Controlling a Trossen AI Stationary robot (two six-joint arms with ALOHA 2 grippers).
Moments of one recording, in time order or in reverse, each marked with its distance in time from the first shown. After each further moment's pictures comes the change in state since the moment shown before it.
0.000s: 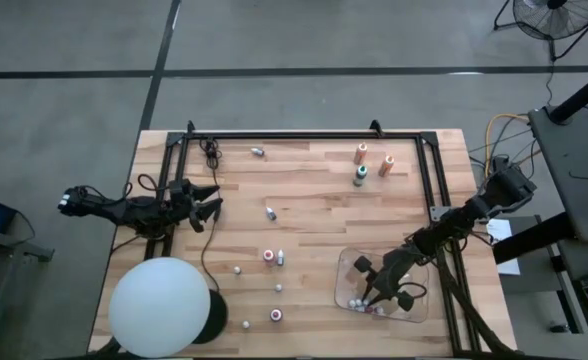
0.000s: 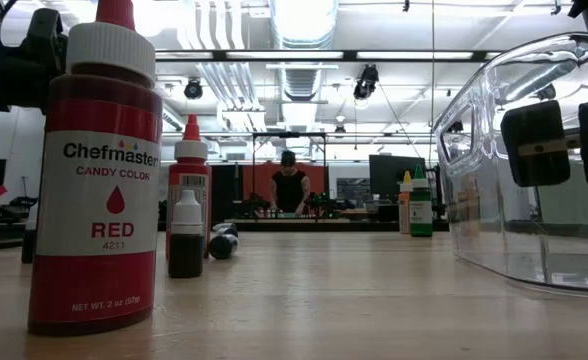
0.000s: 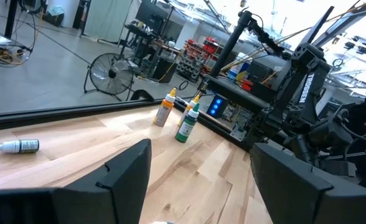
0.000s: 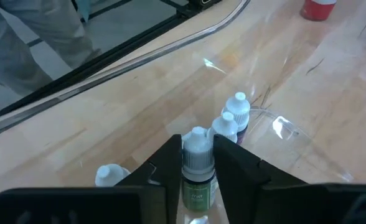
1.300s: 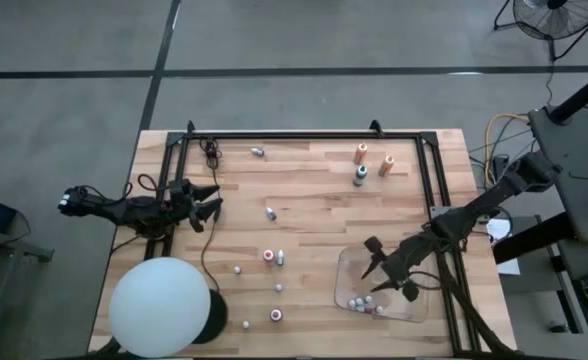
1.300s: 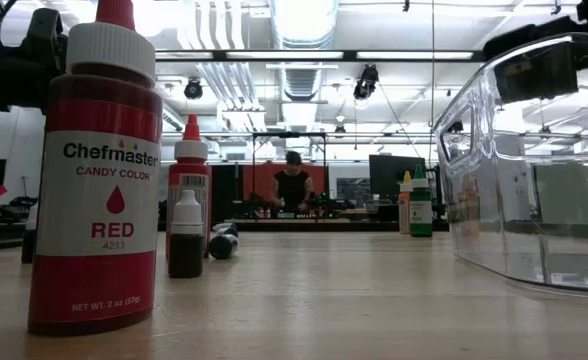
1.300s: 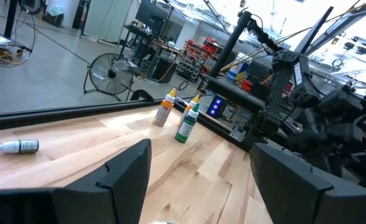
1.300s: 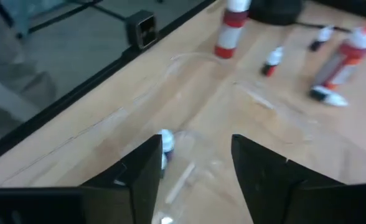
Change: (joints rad) left arm 0.000 0.000 0.000 0.000 0.000 0.000; right arm -0.004 -0.445 0.079 -0.472 0.225 0.026
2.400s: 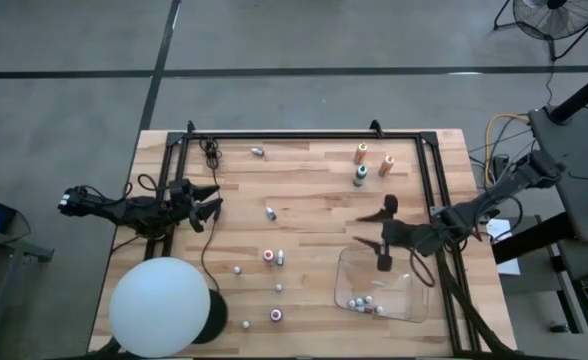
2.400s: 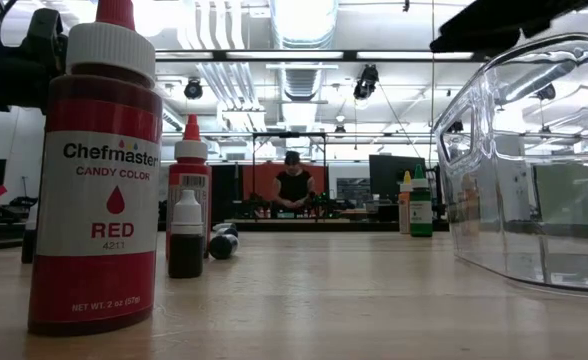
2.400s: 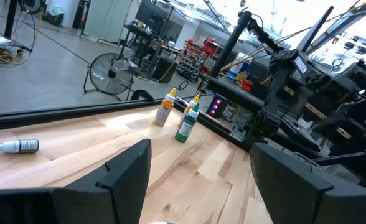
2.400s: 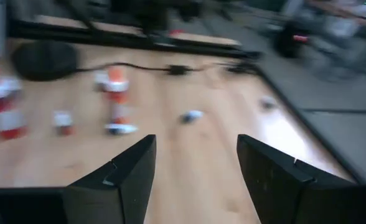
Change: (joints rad) left arm 0.000 0.000 0.000 0.000 0.000 0.000; right arm -0.017 -0.077 0.190 -0.204 0.781 0.215
